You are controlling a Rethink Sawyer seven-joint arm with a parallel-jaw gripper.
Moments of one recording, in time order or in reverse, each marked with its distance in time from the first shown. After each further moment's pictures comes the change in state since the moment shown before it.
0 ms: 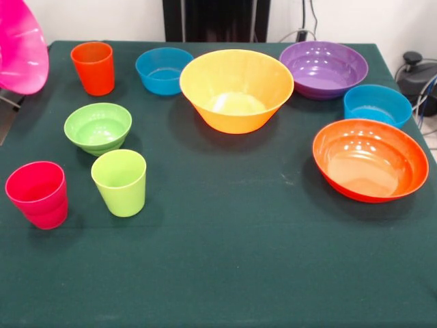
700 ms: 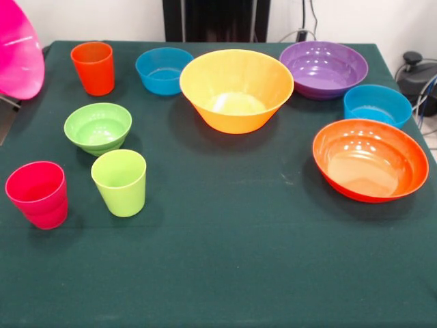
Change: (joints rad) arm -0.031 0.063 -0.024 -0.058 0.000 -0.076 0.000
